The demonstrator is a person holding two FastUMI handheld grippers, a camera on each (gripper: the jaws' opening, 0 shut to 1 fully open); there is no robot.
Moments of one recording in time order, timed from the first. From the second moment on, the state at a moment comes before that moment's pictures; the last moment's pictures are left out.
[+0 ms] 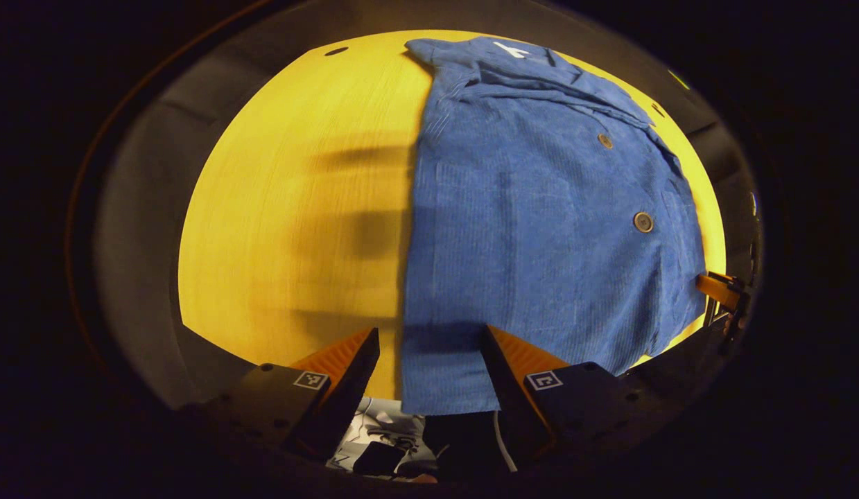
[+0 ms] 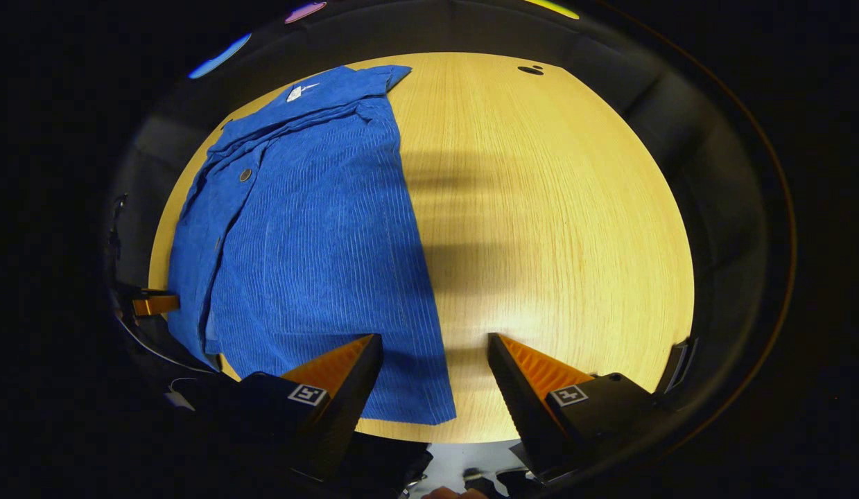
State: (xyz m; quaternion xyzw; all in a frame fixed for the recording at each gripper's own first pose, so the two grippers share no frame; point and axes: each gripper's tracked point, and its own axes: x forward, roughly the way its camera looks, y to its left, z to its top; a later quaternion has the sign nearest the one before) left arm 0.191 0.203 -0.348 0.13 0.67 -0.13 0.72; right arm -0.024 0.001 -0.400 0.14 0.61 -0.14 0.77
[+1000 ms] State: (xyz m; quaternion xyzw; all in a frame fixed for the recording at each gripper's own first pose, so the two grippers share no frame) left arm 0.184 0.180 -0.347 0.15 0.68 -0.17 0.69; right arm -0.023 0.021 -0.402 0.12 0.64 -0.12 0.75
